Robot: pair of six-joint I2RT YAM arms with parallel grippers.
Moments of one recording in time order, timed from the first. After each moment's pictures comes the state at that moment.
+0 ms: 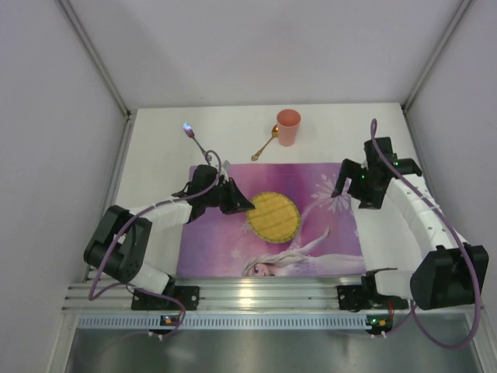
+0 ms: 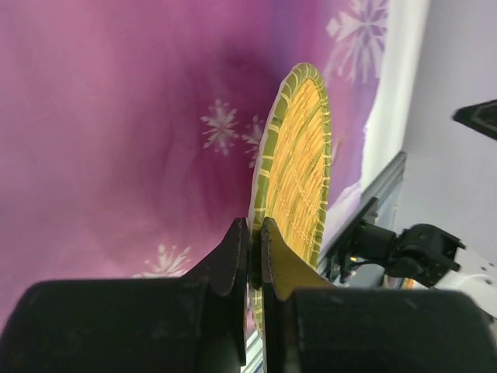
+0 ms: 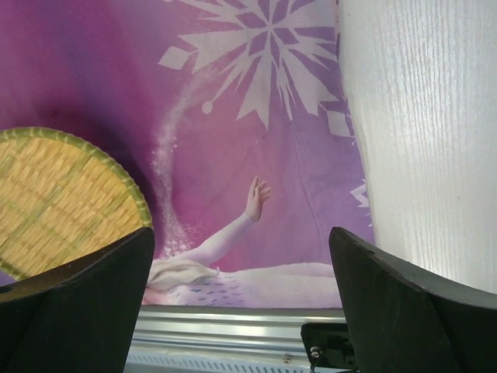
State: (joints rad) left arm -0.45 1.51 0.69 0.17 0.56 -0.86; right arm 0.12 1.27 1.07 -0.95 -0.09 0.47
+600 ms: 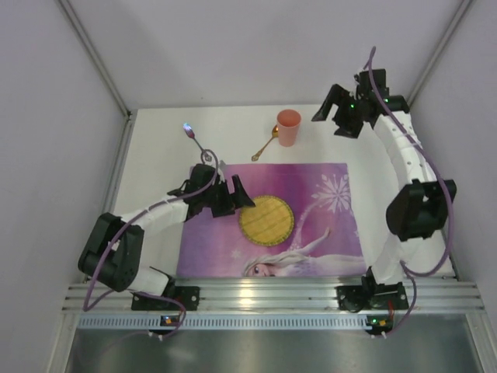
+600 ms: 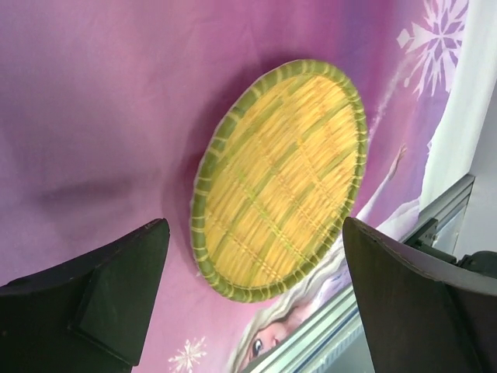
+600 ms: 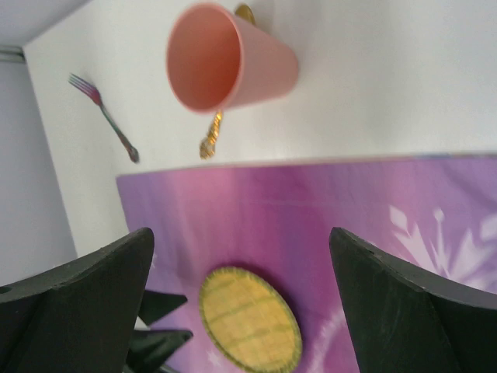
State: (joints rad) left arm -0.45 1.44 0.69 -0.03 0.39 -0.74; right arm 0.13 1.75 1.78 -0.84 -0.28 0.54
